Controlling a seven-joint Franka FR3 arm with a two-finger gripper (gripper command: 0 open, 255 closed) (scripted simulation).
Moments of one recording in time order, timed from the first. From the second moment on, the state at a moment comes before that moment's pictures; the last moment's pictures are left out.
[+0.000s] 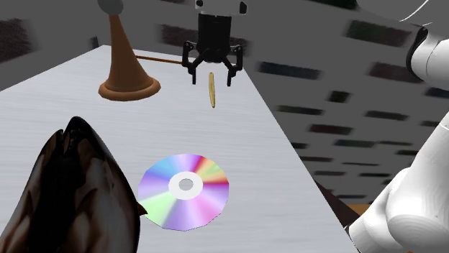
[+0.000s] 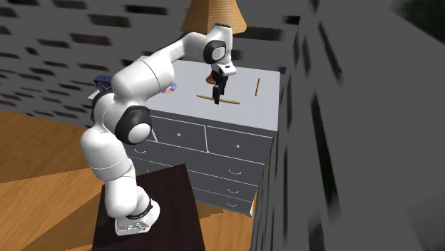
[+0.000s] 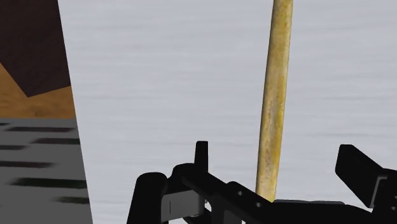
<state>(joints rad) 0.10 0.14 0.44 -1.42 -0.07 1.46 1.13</state>
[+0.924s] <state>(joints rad) 0.11 0.16 0.44 -1.36 -0.07 1.42 1.13</state>
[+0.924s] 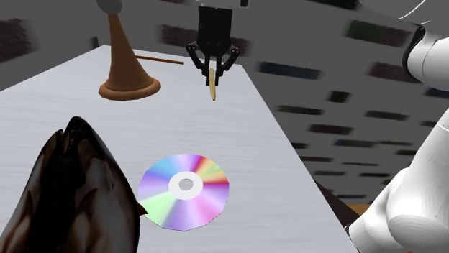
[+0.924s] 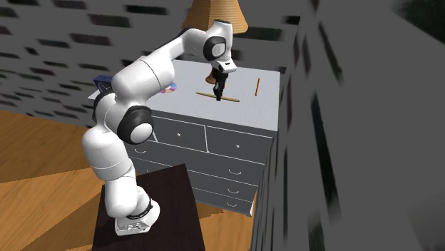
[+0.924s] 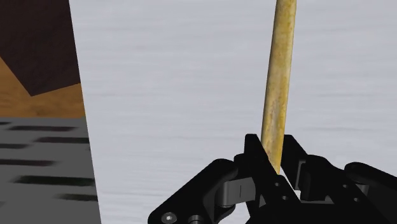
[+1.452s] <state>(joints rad) 0.13 0.22 0.45 -1.17 -0.10 1.29 1.14</state>
